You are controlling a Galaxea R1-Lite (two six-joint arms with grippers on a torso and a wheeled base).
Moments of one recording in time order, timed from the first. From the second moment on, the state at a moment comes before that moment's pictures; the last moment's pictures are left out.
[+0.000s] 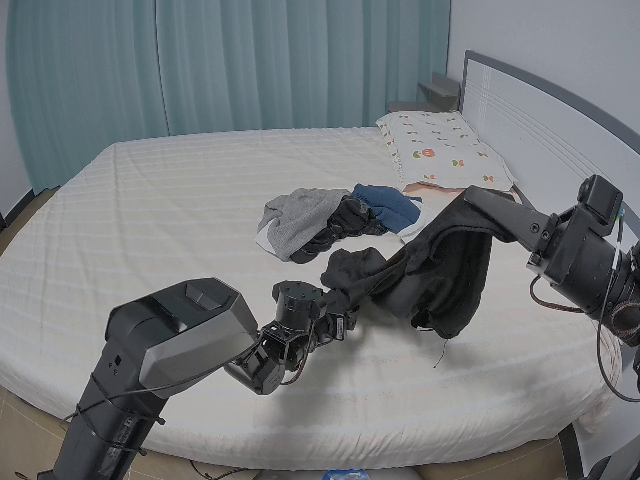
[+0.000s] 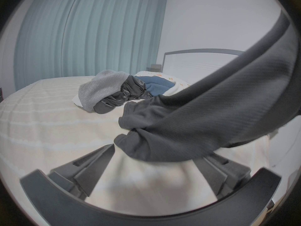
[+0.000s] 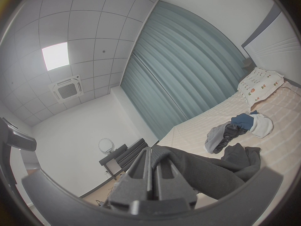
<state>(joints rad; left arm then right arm) -0.59 2.62 -1.30 -0.99 0.13 -0.19 0.65 1.39 -0.52 -1.12 0.20 0.61</state>
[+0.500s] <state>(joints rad) -0.58 2.55 -1.20 -0.99 0.21 -0.34 0.55 1.42 -0.51 -1.11 0.20 0.61</state>
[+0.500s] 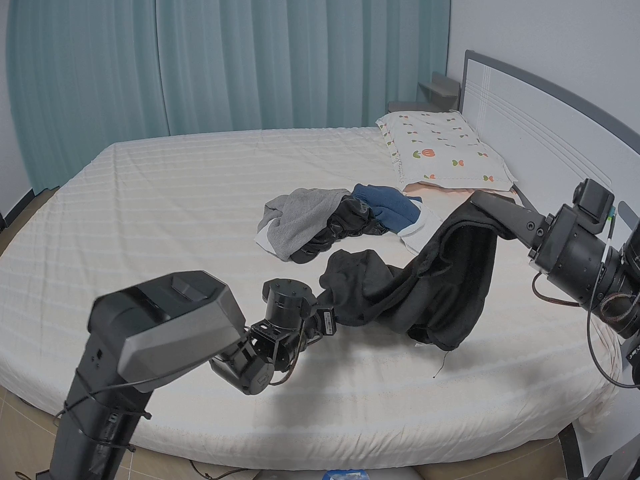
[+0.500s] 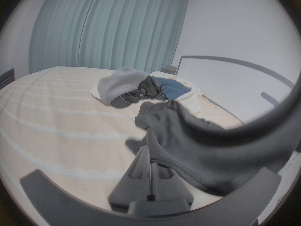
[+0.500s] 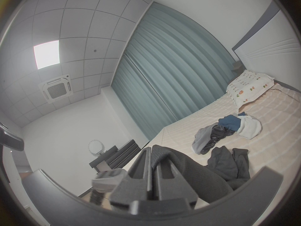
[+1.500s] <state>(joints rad) -0.56 1.72 -0.68 -0.75 0.14 -0.52 0.33 1.71 -0.57 -1.28 0.08 0.63</state>
